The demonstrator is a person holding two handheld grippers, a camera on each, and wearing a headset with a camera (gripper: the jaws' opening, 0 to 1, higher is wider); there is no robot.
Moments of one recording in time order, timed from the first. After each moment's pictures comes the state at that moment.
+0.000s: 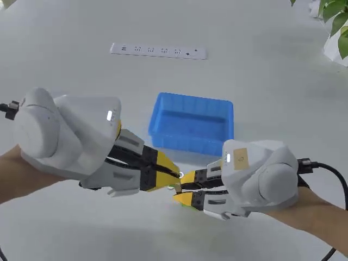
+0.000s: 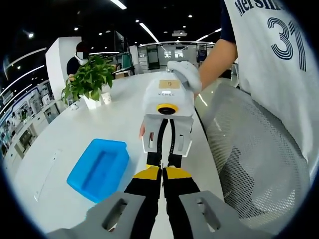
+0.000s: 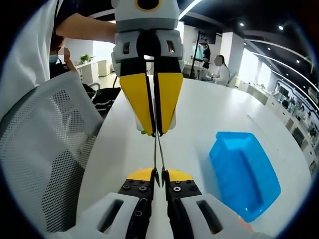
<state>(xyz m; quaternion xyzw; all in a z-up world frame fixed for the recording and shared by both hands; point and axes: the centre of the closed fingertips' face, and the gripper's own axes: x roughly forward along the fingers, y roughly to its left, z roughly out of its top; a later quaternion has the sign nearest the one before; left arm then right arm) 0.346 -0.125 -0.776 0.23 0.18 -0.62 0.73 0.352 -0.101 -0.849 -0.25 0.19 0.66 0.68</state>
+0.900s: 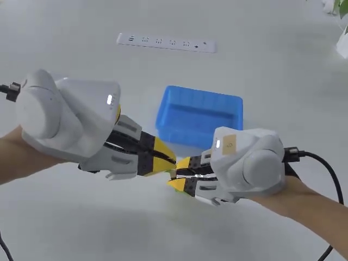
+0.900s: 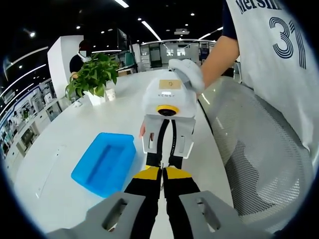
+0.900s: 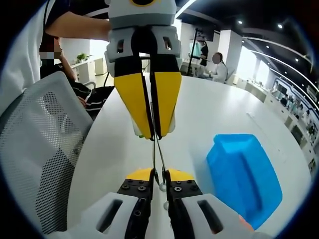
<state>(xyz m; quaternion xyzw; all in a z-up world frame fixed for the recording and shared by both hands) 0.359 -0.115 -0.785 0.23 0.18 -0.62 0.73 0.367 -0.088 -0.858 -0.26 0.20 0.65 0.69</state>
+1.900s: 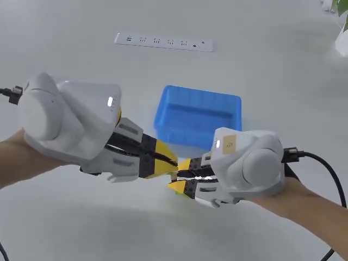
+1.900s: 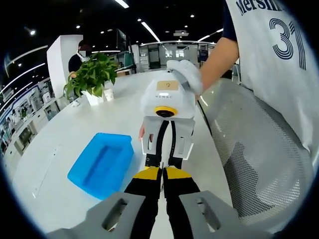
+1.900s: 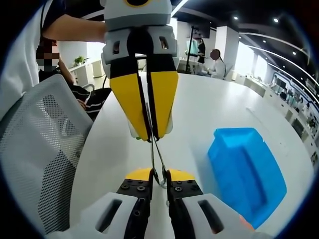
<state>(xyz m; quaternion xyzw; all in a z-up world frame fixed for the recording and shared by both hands) 0.358 -0.119 -0.788 0.22 0.18 -0.62 0.73 0.366 -0.090 -0.863 -0.24 0.22 0.65 0.69</state>
